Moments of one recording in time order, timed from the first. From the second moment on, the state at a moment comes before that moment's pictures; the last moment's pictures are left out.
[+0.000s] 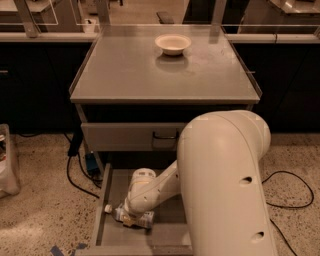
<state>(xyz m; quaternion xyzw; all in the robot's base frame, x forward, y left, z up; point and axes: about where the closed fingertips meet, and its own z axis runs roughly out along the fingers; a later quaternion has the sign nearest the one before) 0.498 0.118 0.378 -0.61 0.78 0.07 0.14</state>
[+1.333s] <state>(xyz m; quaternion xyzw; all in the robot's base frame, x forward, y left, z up) 0.459 0.086 0.548 -0.62 0.76 0.00 0.18</state>
